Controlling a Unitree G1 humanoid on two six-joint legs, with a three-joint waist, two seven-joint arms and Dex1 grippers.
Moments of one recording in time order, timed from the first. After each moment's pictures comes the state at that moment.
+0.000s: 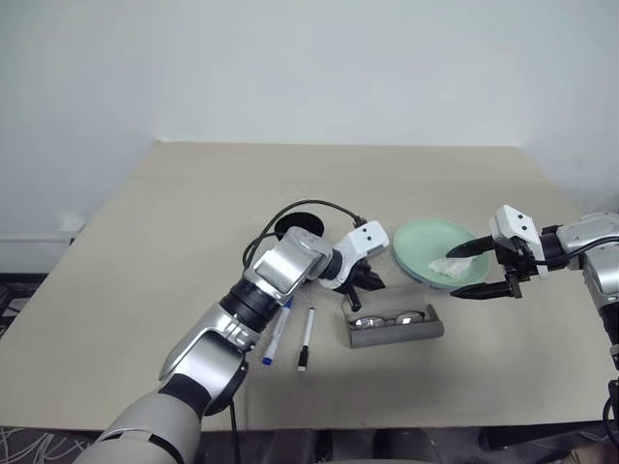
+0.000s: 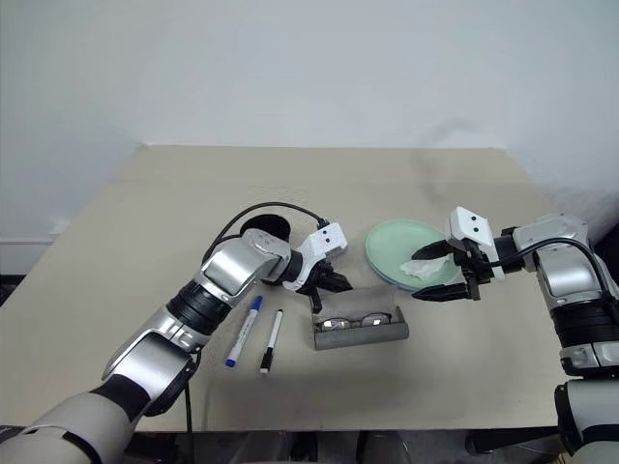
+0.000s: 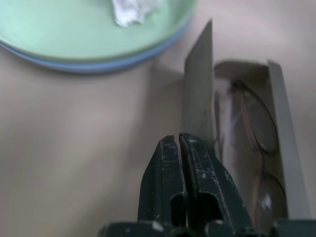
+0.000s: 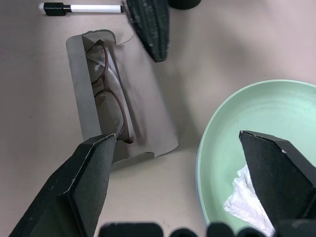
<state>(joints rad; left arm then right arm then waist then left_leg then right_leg) -0.86 0.26 -0.53 0.22 -0.15 0.89 -0.98 -0.62 -0.87 0.14 0.38 0.20 0.19 1.57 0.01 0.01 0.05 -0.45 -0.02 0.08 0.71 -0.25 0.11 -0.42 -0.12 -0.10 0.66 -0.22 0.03</state>
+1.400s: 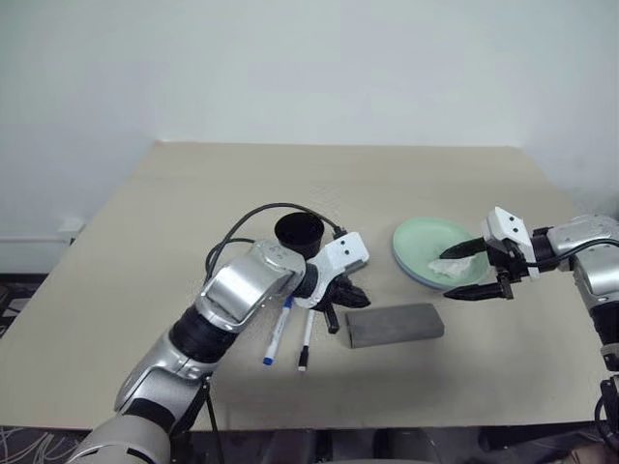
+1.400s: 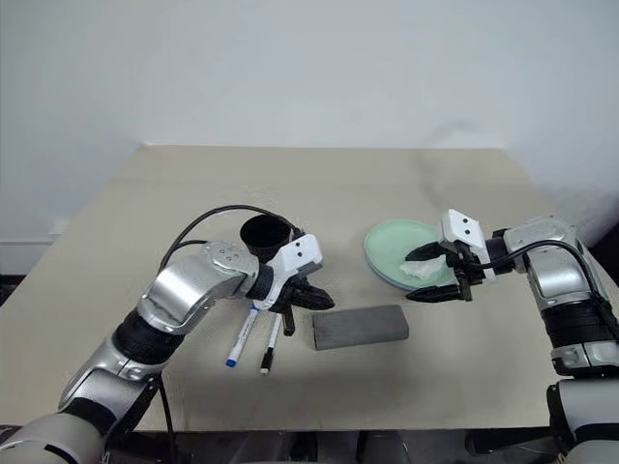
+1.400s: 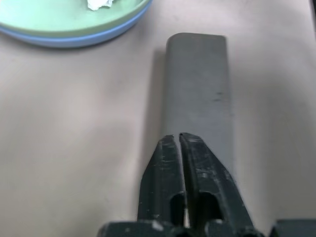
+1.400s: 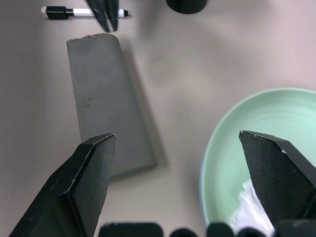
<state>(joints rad) -0.69 0.44 -0.43 -0.30 -0.30 1.21 -0.92 -0.63 -0.83 0.15 0.37 0.19 0.19 1.56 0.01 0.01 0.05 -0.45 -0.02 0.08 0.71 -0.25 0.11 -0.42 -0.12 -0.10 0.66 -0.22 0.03</state>
